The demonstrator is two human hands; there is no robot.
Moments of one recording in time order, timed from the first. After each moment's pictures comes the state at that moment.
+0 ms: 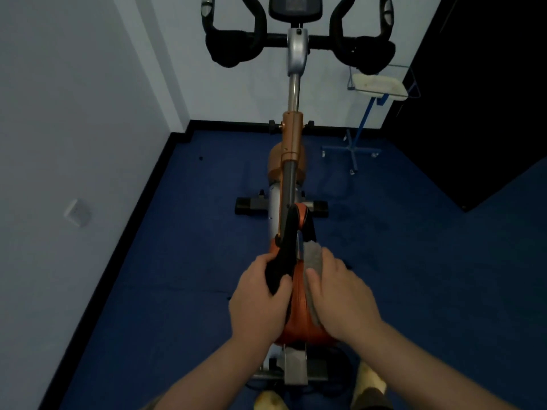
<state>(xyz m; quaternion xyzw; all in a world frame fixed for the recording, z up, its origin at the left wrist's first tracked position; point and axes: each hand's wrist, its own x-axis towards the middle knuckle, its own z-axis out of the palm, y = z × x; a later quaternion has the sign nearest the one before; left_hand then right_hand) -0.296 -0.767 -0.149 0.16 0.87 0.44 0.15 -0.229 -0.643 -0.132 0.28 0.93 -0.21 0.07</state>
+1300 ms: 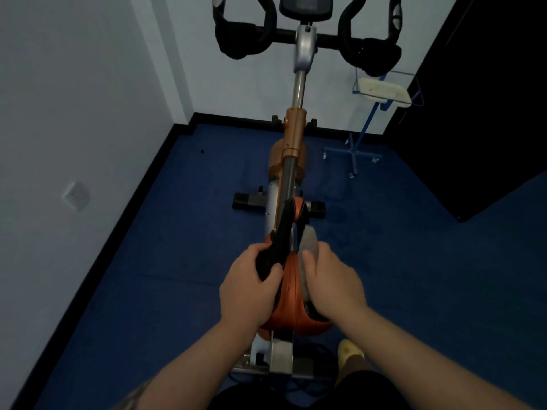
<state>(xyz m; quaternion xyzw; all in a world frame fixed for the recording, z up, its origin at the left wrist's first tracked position) -0.296 -0.766 -0.147 0.14 0.87 0.45 0.14 -0.241 -0.629 -0.137 0.30 0.92 -0.25 0.06</state>
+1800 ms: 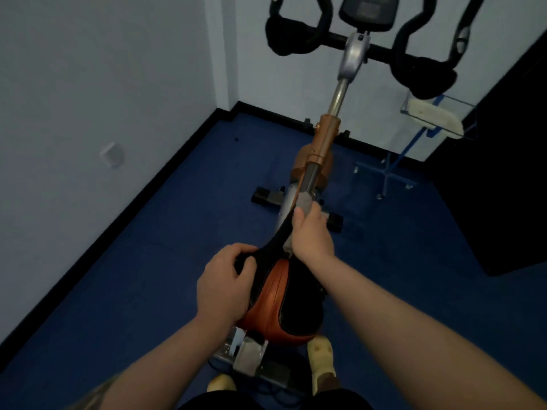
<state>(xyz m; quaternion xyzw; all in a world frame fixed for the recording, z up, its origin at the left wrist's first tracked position) -0.286 -0.757 -0.149 0.01 0.88 0.47 0.05 -0.336 -0.591 -0.158 0.27 0.89 -0.38 0.02</state>
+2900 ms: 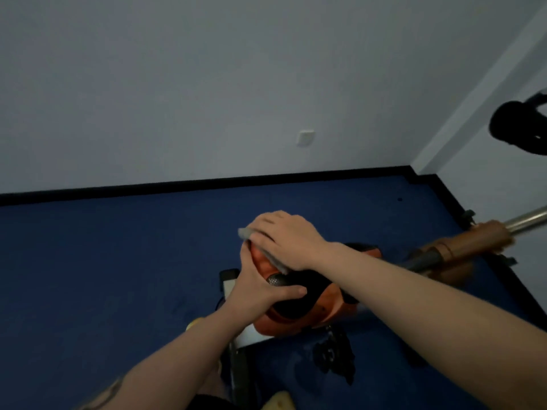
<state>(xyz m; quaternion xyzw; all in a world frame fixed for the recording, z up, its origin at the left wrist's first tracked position) -0.191 -0.662 -0.161 -0.34 0.67 0.66 -0.08 -0.334 -0.638 -0.127 -0.62 0.77 -0.06 0.16</state>
